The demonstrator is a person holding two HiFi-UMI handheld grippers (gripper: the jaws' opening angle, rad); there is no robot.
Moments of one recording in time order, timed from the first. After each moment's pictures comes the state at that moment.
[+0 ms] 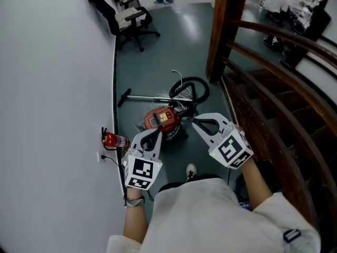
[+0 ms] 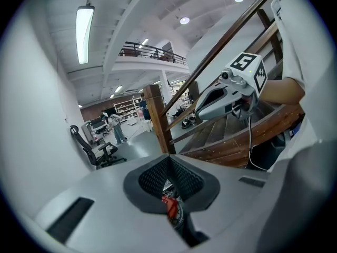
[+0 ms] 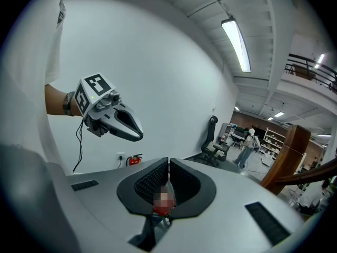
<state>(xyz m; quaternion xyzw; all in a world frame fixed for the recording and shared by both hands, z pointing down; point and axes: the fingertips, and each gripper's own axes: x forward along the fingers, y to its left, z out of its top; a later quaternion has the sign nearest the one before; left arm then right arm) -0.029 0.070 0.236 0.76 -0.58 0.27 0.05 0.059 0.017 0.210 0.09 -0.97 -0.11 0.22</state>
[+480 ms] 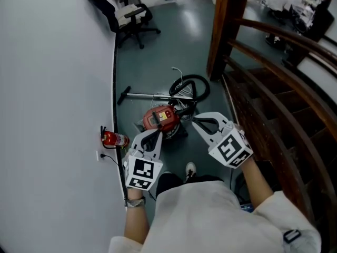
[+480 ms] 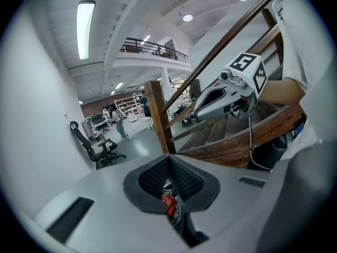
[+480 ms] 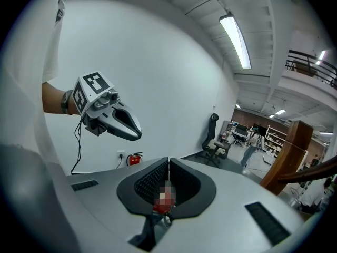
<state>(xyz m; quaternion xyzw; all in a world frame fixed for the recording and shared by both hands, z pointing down) -0.024 0.056 0.246 0.76 -0.59 0.28 0.07 0.061 -0.003 0.221 0.08 -0.96 -0.10 0.23</state>
